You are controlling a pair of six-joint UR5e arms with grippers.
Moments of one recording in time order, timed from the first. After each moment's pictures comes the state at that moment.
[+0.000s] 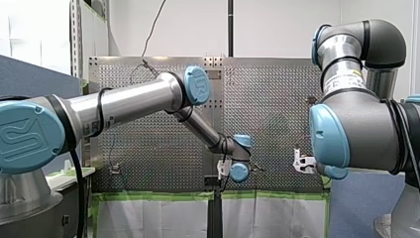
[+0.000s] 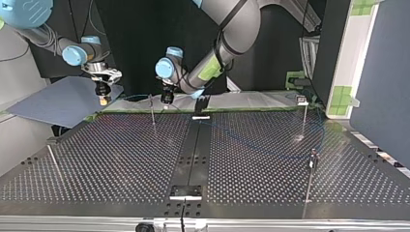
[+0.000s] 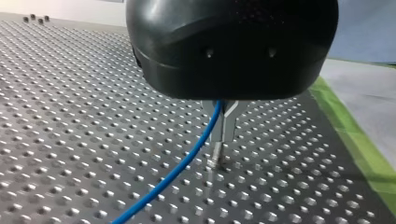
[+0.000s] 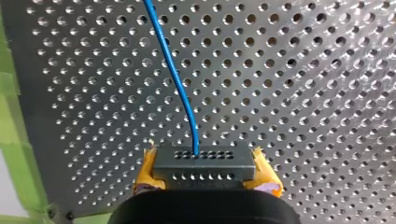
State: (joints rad) left arm -0.75 -2.84 -0.92 -2.65 -2.03 -1.63; right arm 1.53 -0.67 1.73 -0.96 1.15 1.55
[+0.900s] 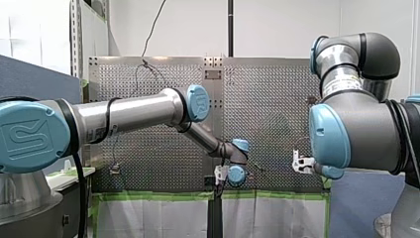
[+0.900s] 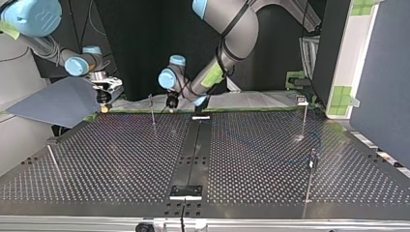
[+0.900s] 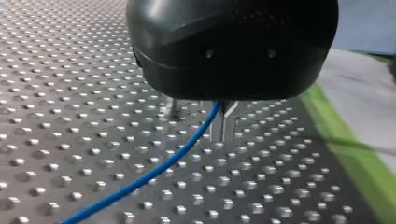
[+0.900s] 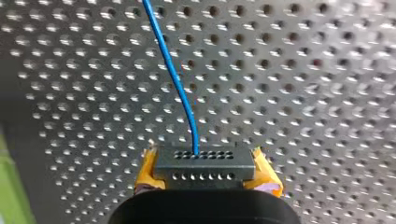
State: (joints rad) left arm -0.71 -2.95 -0.71 -2.82 -2.01 -1.69; right arm 1.54 -0.58 1.57 -0.87 1.15 1.55
